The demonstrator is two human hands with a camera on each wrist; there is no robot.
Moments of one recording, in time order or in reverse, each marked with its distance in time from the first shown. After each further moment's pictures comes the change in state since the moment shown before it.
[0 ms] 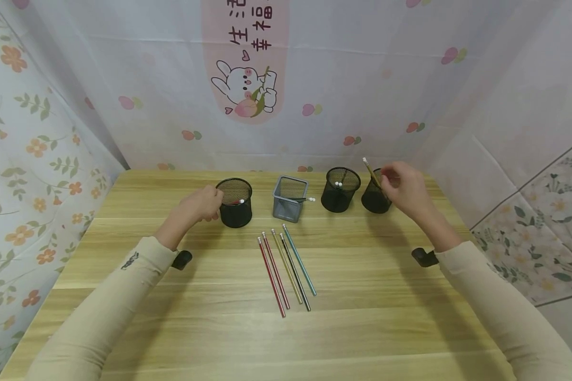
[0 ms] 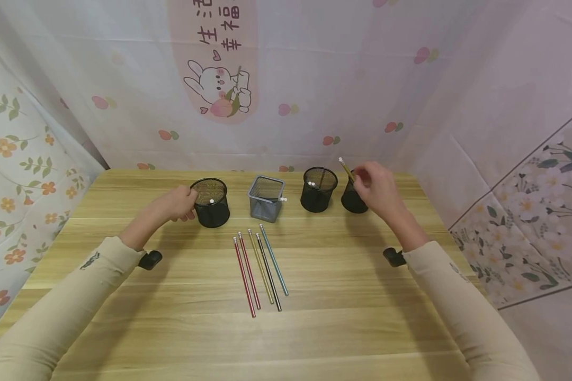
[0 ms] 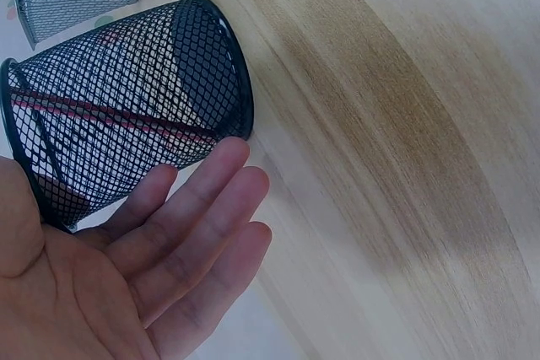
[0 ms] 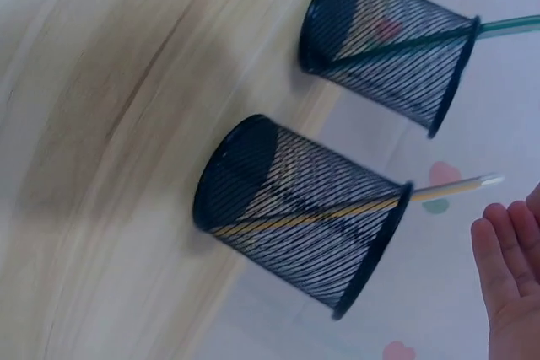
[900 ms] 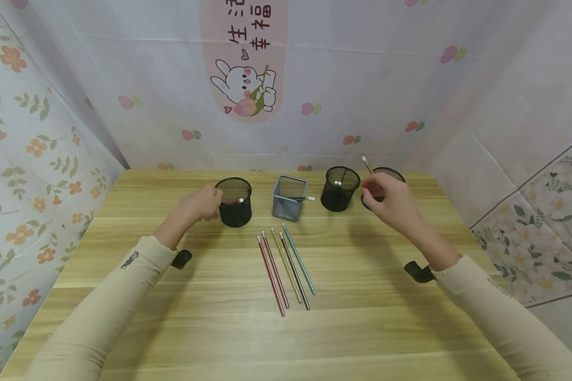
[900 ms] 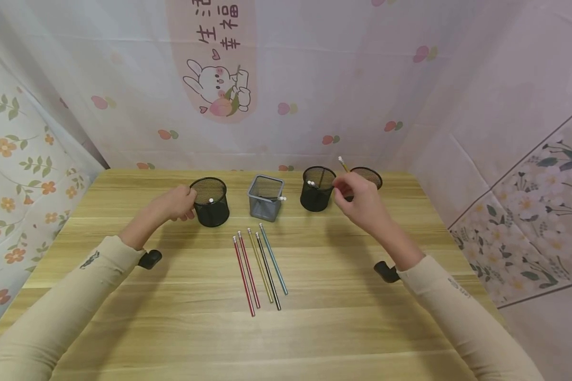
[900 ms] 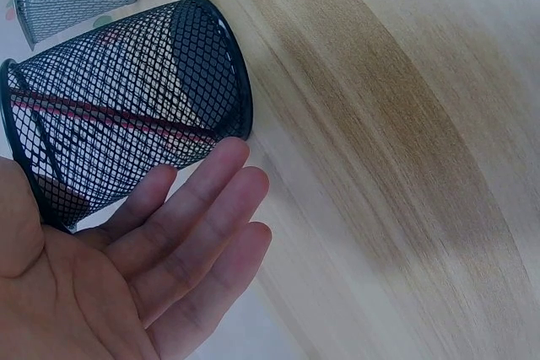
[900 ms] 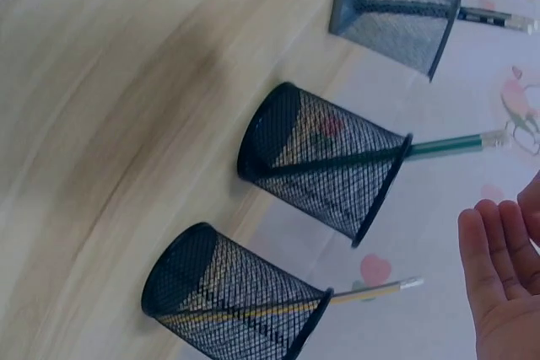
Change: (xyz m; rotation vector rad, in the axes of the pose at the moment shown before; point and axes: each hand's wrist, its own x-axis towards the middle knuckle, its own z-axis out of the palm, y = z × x) left_hand -0.001 0.002 0.000 -0.001 -0.018 -0.007; right_hand -0.015 -0.052 0.011 0.086 -0.066 -0.065
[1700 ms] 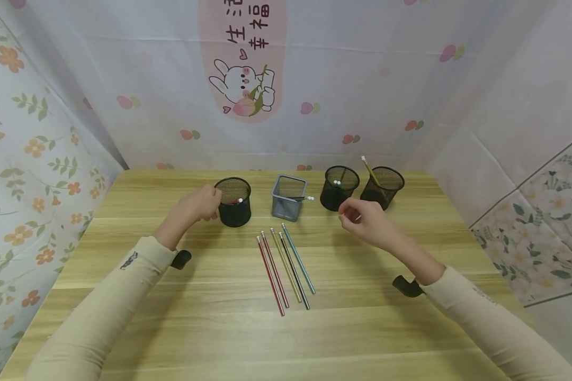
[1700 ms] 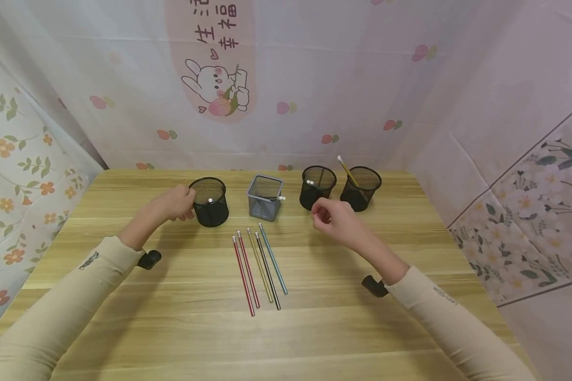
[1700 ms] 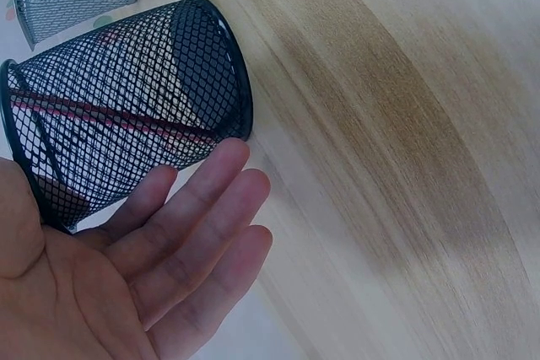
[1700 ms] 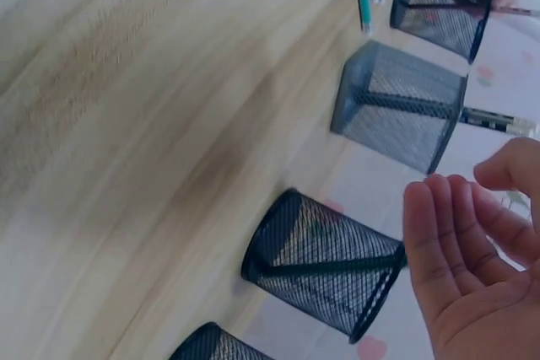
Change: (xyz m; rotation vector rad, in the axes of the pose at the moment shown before) left_hand -0.001 0.002 -0.001 -0.004 -0.011 -0.003; right_hand -0.018 -0.023 0.032 0.060 -0.319 0.142
